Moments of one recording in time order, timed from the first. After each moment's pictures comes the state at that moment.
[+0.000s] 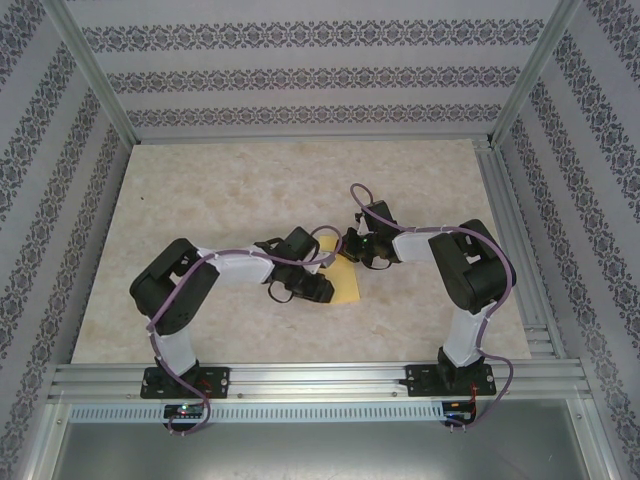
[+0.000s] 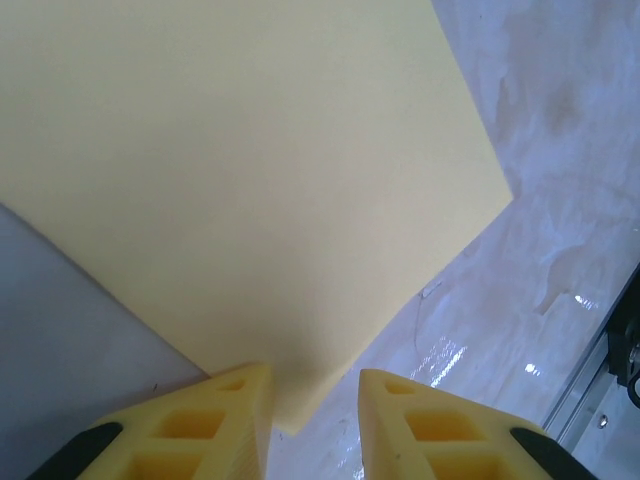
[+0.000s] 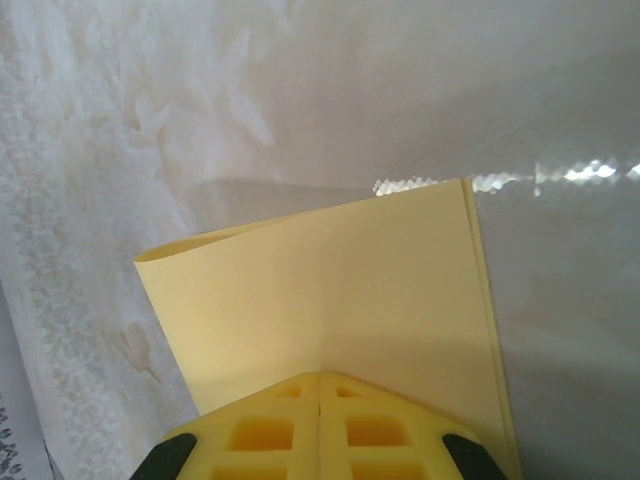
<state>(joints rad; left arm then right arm) -0.76 1.80 0.94 -0.27 0.56 -0.46 0.43 1.87 0.87 0.06 -0.48 0.81</state>
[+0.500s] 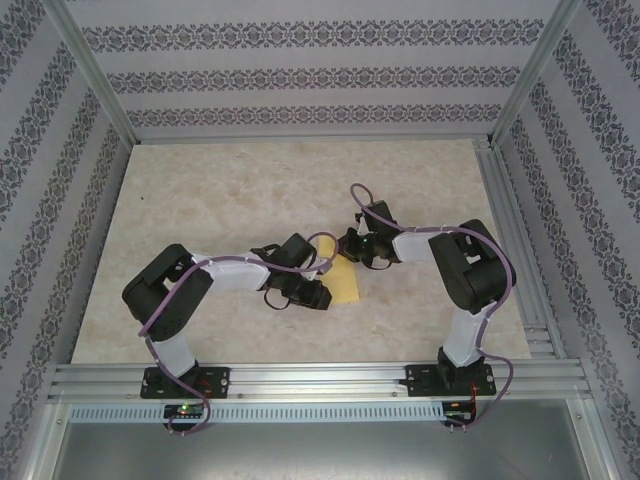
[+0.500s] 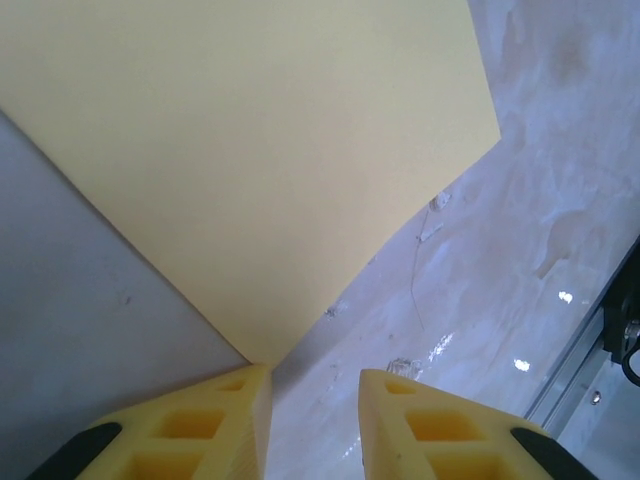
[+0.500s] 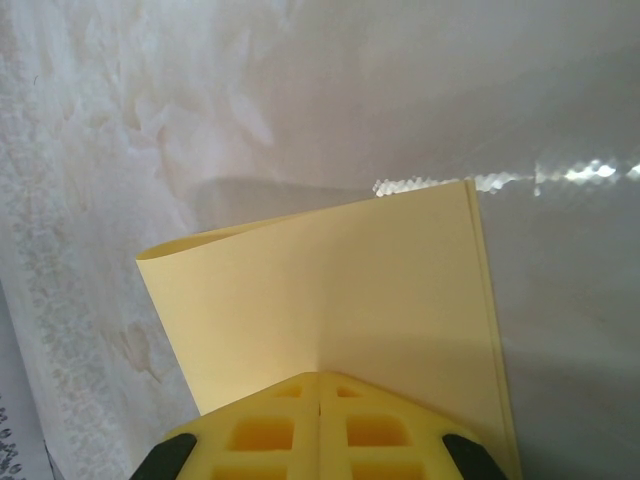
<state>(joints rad) -0.78 1.75 0.88 -0.26 0.56 -0.50 0.43 1.87 0.87 0.06 -0.48 0.81</state>
